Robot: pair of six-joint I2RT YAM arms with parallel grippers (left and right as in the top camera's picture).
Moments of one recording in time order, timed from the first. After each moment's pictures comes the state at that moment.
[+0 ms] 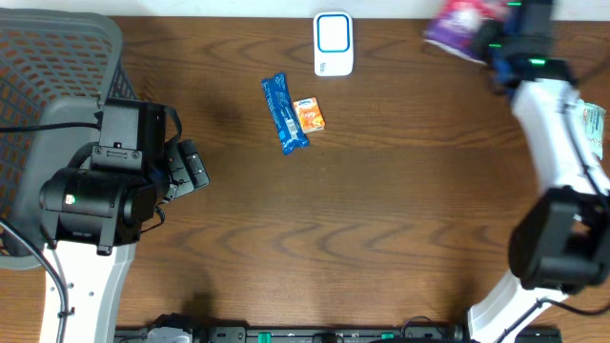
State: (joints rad) left arm -0.14 1.19 1.47 -1.39 -0.21 -0.48; right arm -0.14 1.91 1.66 -0.43 0.01 0.45
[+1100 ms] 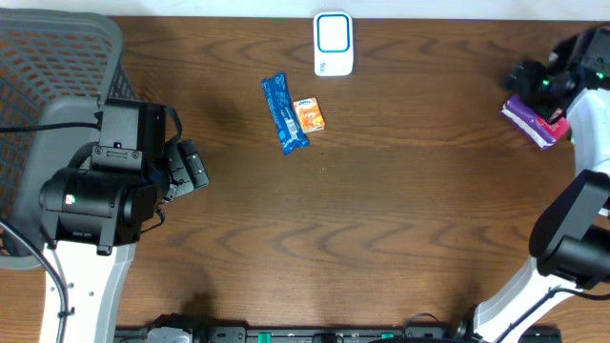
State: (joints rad) left arm -0.14 1.19 1.47 -1.39 -0.21 -0.48; right arm -0.34 2.00 1.66 -0.66 -0.37 0.30
